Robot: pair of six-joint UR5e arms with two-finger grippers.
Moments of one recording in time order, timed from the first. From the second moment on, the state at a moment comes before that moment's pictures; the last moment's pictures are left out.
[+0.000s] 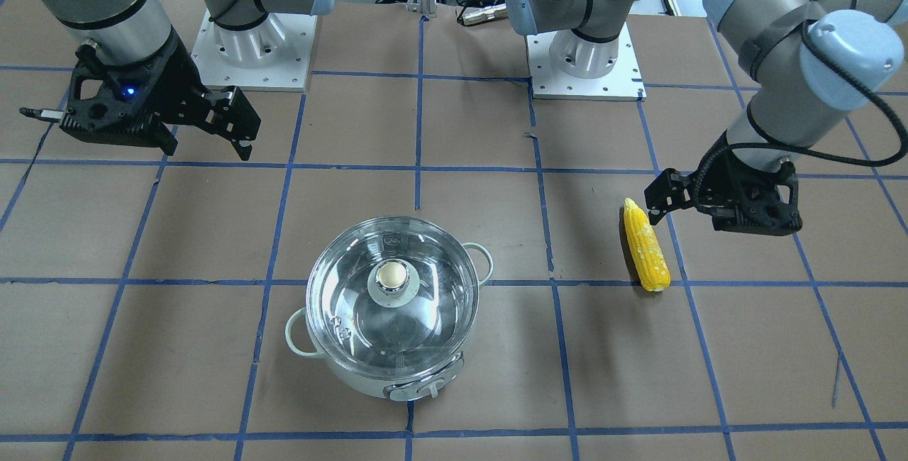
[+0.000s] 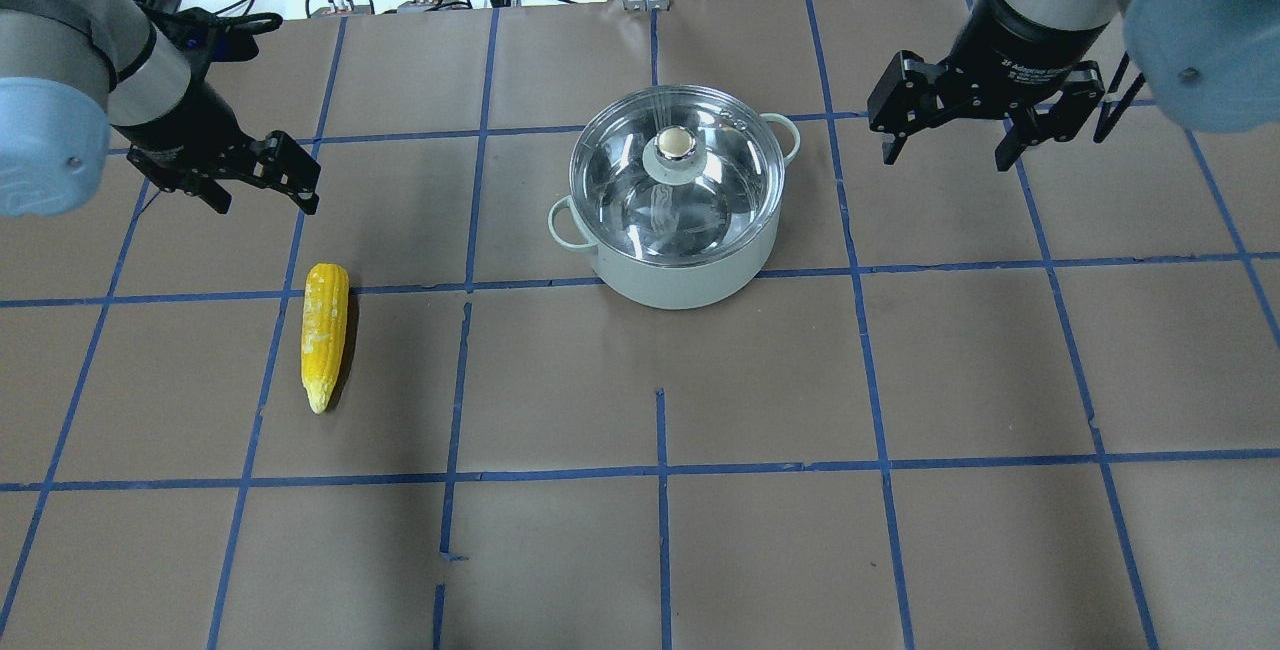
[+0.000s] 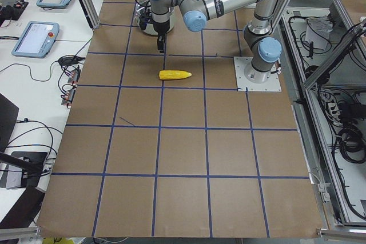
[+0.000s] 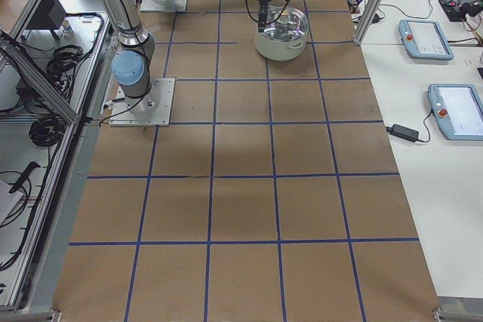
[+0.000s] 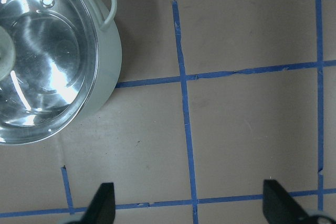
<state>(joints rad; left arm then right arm) -1.31 -1.70 -1.78 -1.21 1.54 0.32 1.55 -1.54 1.59 -1.63 -1.52 0.06</state>
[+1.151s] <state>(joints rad) -1.28 -1.83 -2.02 -0.83 1.54 0.34 1.83 -1.12 1.31 -1.83 -1.45 -0.04</state>
